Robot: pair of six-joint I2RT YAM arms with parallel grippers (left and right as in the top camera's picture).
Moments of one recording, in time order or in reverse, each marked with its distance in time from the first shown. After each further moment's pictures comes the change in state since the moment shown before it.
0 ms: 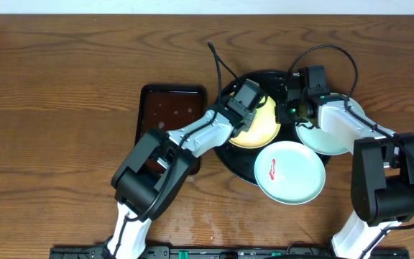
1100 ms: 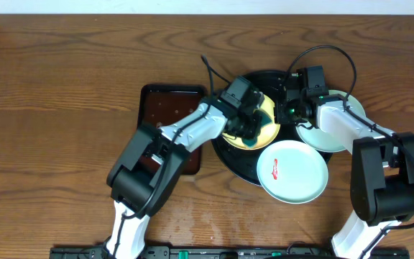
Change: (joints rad) left arm 0.067 -0.003 0.038 -0.146 0.676 -0.181; right arm 0.004 0.003 0.000 0.001 -0.004 0.000
